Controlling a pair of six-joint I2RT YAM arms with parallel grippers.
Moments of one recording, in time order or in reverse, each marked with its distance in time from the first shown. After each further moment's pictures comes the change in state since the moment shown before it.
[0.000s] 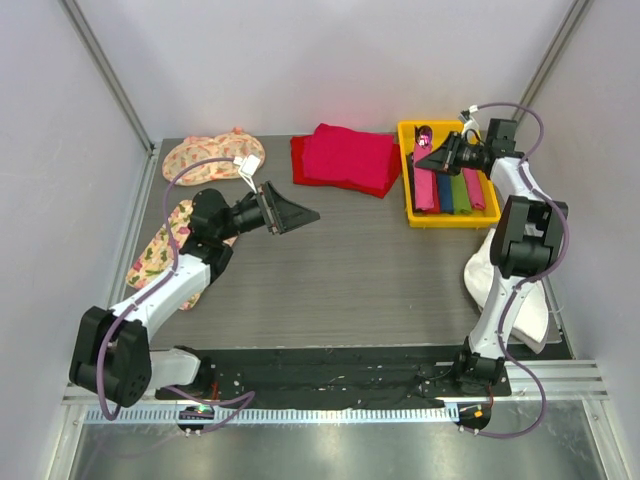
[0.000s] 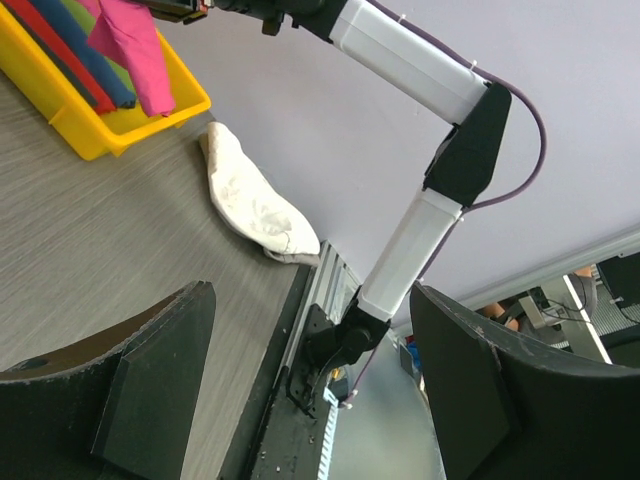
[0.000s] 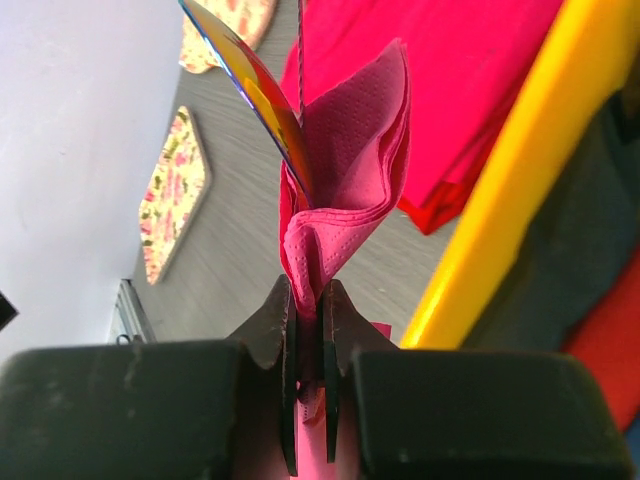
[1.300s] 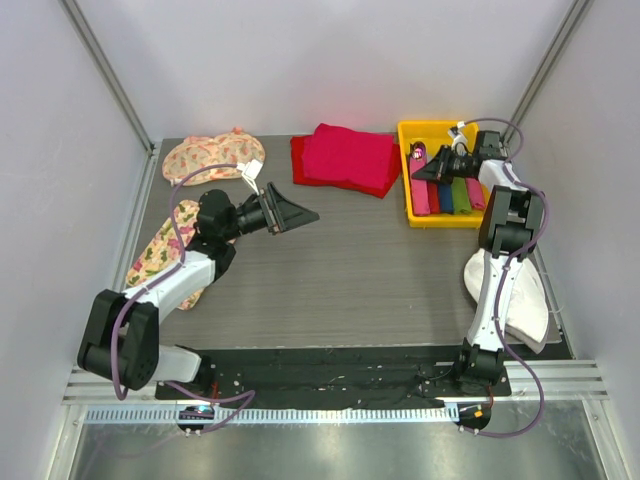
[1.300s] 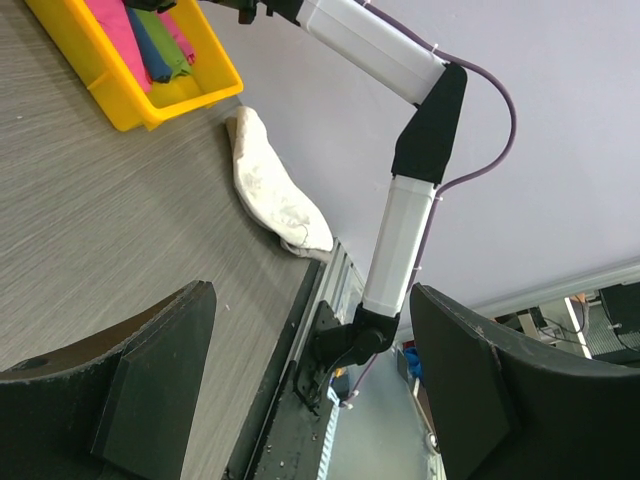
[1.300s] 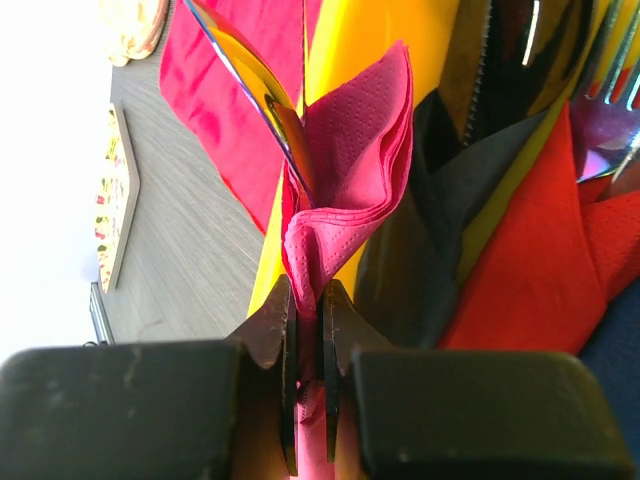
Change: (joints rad) left arm 0.026 0.097 -0.034 0.040 0.000 -0.027; right arm -0.010 0.385 0.291 -0.100 0.016 -0.100
